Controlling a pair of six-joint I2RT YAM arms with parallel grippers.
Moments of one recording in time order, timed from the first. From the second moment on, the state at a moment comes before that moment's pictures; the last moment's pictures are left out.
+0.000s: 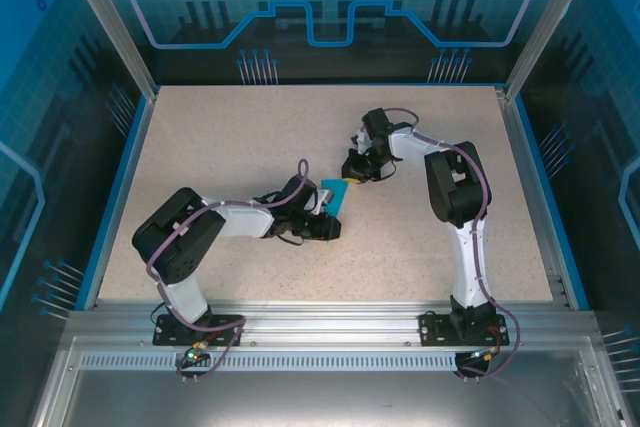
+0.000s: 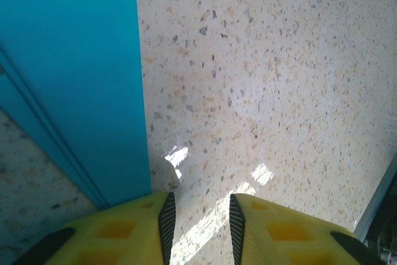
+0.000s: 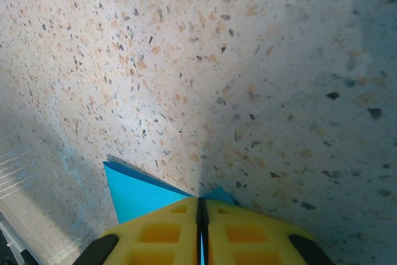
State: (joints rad) left arm -0.65 1.76 0.78 0.05 0.48 -0.62; right arm 0.35 2.24 1.62 -0.67 -0.55 0.47
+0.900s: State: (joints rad) left arm -0.67 1.36 0.72 -0.27 0.18 -0.65; right arm 0.29 2.12 1.73 -0.71 -0.40 0.39
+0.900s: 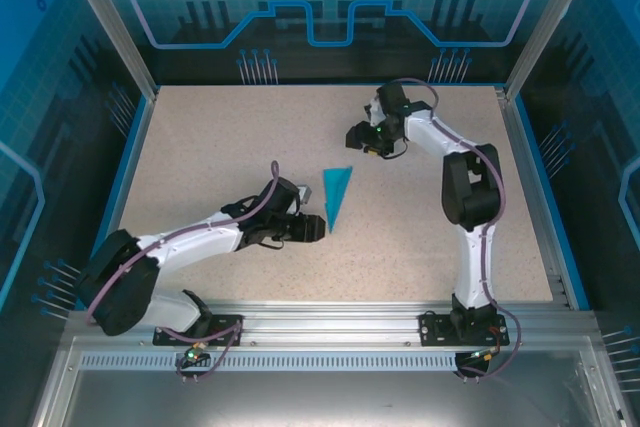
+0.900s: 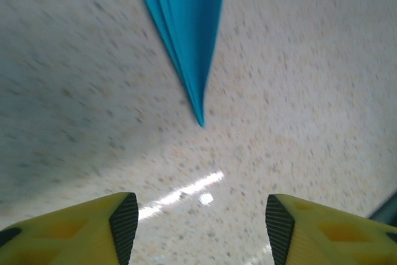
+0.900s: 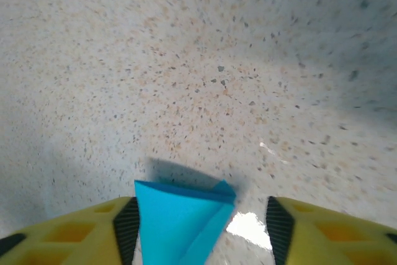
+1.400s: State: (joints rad) left arm -0.67 1.11 0.73 -0.46 -0.41 -0.74; right arm 0.40 1.75 1.42 -0.76 -0.19 0.42
